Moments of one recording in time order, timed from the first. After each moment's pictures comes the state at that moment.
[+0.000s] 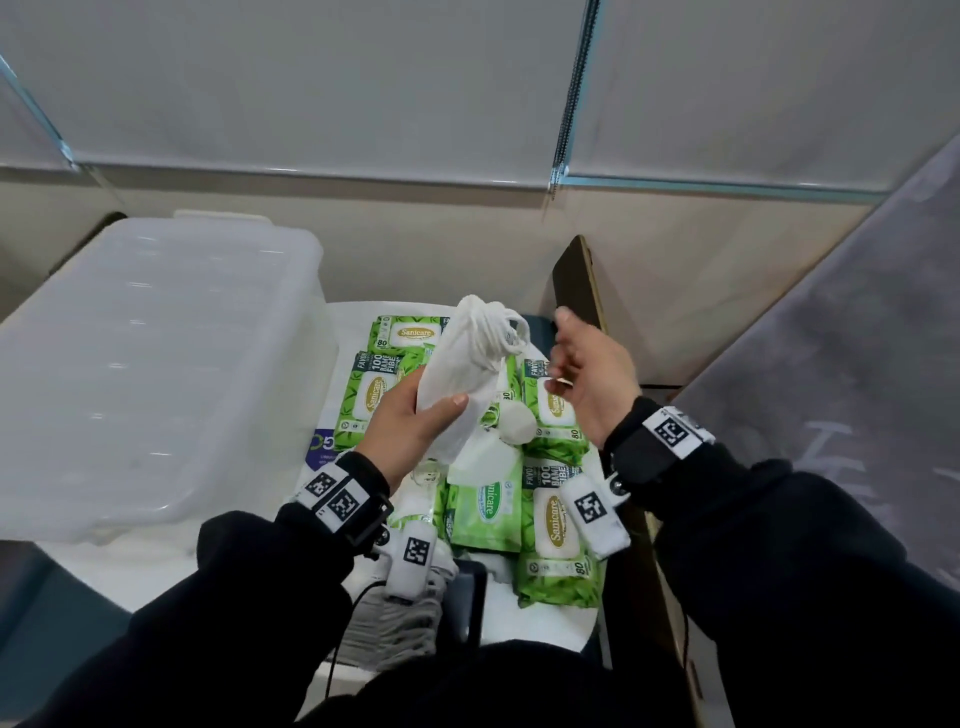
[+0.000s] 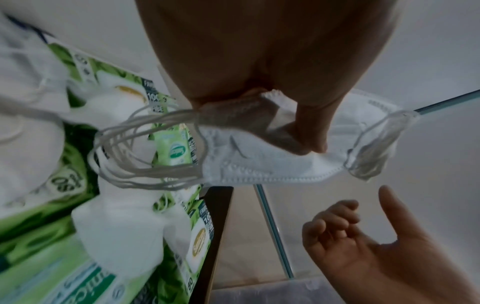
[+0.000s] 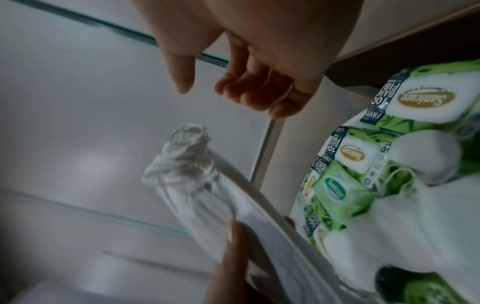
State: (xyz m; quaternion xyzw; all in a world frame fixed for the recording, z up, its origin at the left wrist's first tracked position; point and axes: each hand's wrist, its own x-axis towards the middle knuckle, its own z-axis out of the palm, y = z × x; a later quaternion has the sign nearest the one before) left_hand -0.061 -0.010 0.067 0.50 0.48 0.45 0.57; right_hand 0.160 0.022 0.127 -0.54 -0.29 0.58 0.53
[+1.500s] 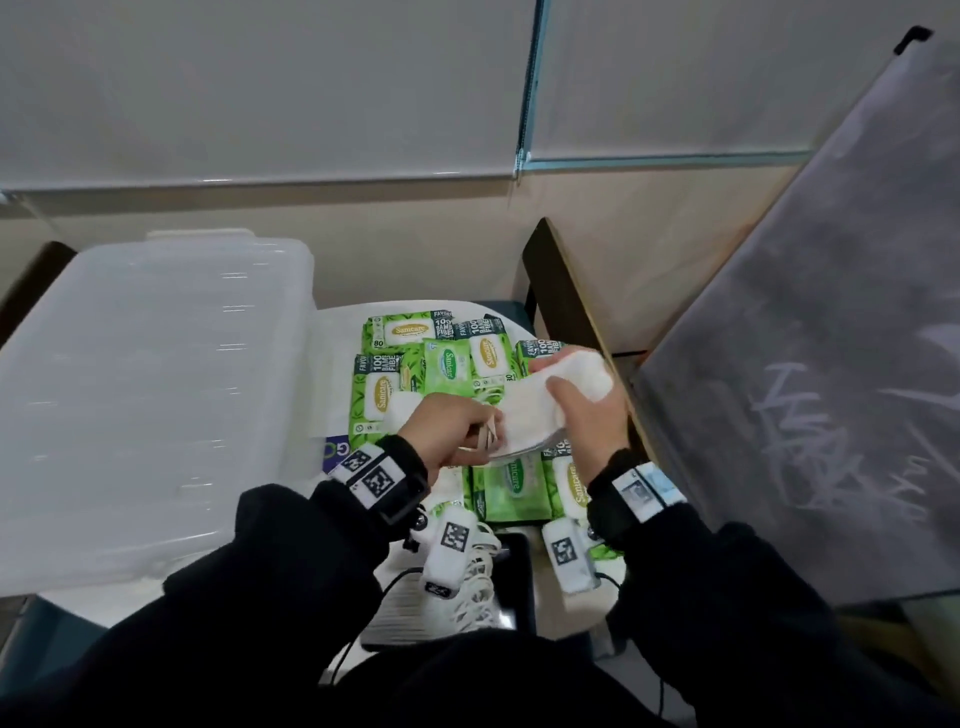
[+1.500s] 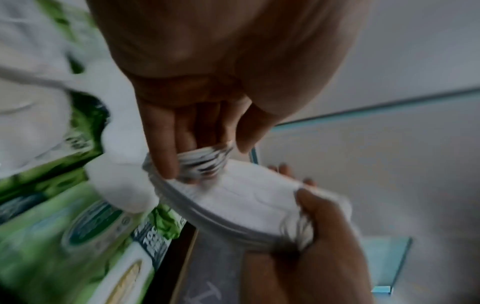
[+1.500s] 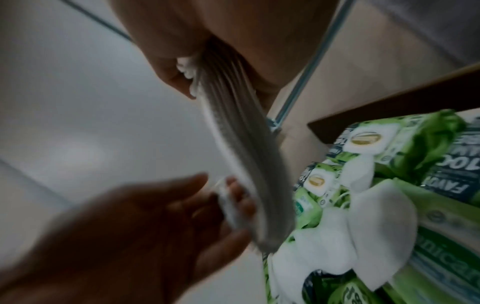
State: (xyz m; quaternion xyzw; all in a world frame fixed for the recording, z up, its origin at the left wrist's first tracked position) left_hand -0.075 -0.017 0.099 0.42 0.54 0.23 0.69; right_hand 0.102 -0.052 0.094 -0.59 -0.36 0.40 0.60
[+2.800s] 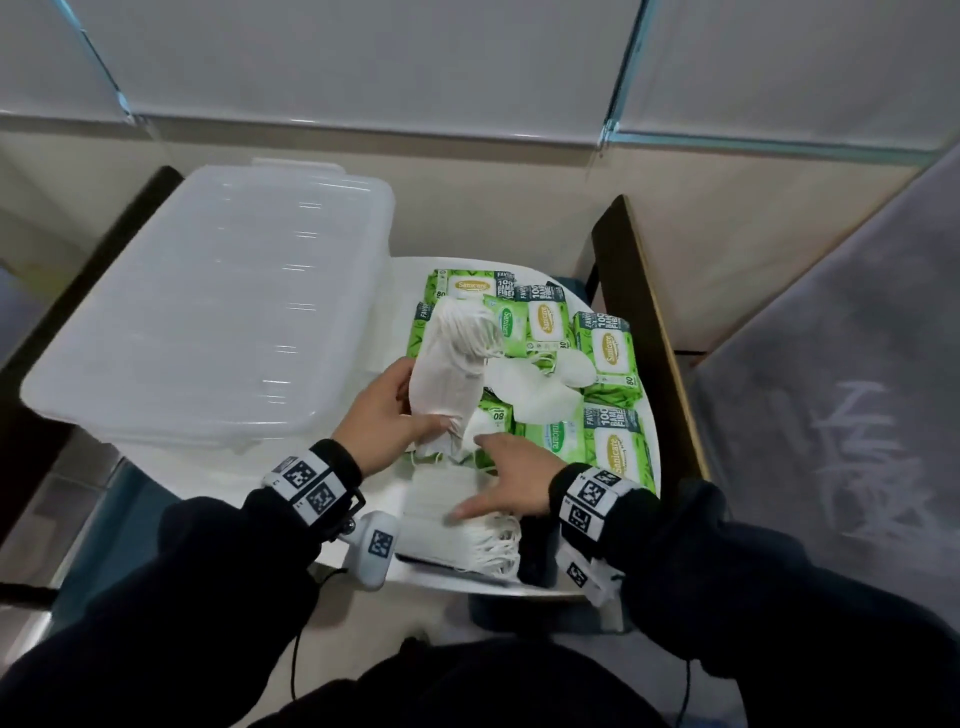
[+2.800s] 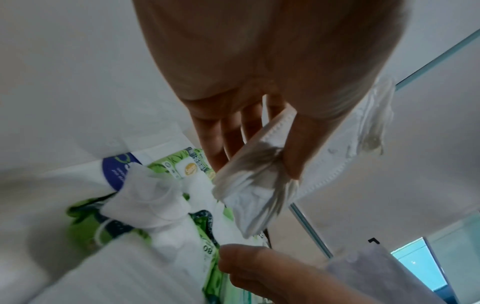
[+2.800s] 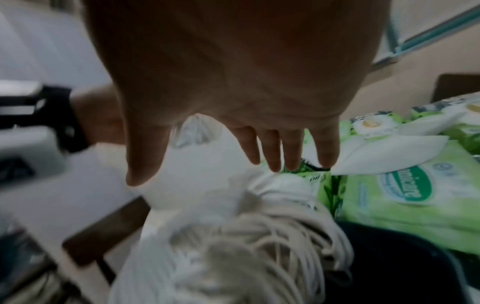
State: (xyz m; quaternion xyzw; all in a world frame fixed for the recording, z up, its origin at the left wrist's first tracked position) left_hand -0.193 -0.082 0.067 0.56 0.56 0.34 0.51; right_hand 0.023 -0.097 0.044 -0.53 -0.76 0.36 -0.10
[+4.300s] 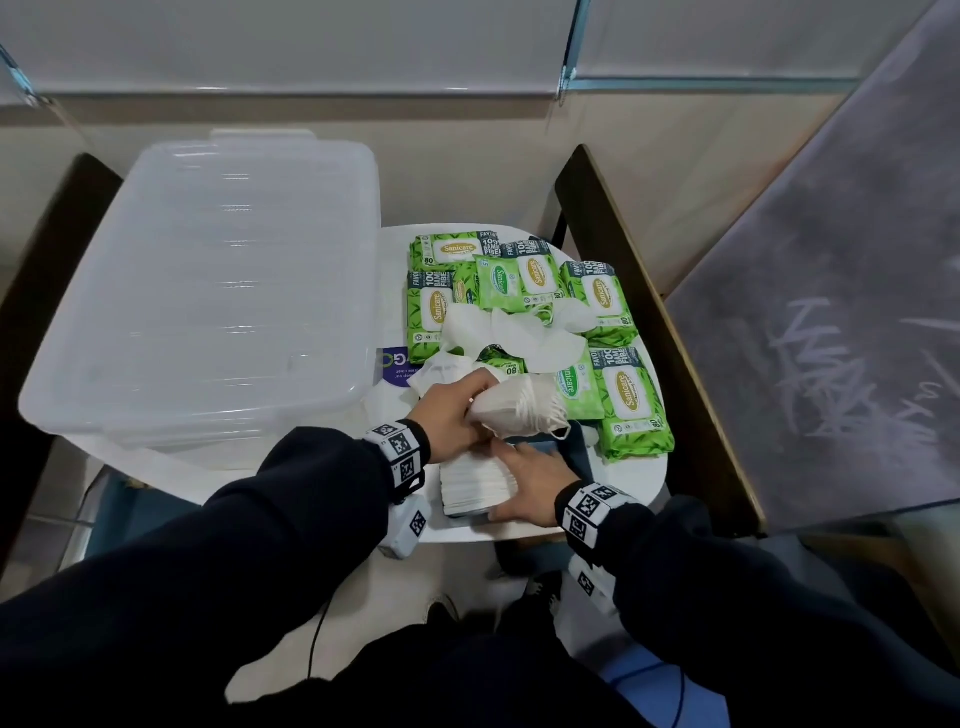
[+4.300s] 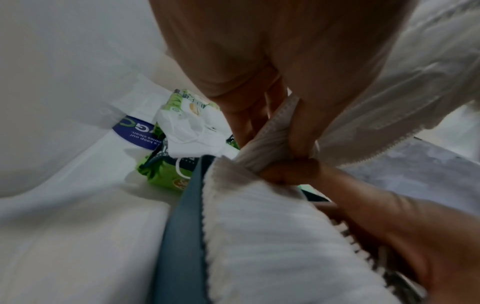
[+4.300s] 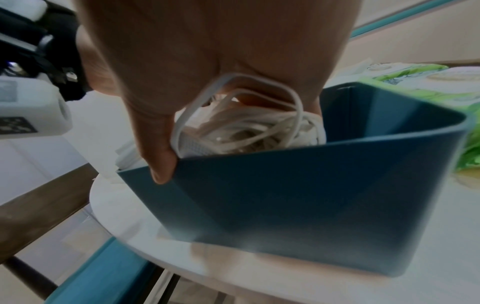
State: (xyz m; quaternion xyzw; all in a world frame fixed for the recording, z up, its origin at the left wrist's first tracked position) left_hand -0.199 -0.073 -0.013 0.79 0.44 0.14 0.40; right_hand -0.020 -0.168 -0.037 -0.62 -0.71 0.33 -0.08
